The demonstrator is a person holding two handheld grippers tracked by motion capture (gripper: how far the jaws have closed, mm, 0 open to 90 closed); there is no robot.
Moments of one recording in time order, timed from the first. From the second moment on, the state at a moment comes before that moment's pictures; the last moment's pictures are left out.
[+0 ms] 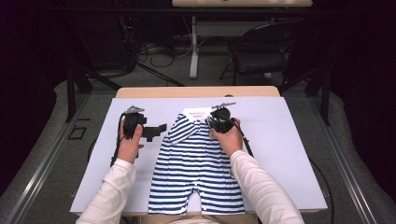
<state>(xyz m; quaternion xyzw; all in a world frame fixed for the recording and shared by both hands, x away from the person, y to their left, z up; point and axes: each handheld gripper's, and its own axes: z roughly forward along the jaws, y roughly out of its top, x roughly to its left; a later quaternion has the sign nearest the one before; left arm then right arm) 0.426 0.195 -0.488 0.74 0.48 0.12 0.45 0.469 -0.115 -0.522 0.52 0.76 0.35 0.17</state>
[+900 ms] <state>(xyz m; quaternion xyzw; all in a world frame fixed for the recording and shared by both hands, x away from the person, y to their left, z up) 0.426 0.196 -0.488 0.74 0.48 0.12 0.45 0.462 -0.088 -0.538 0.50 0.79 0.33 0.16</state>
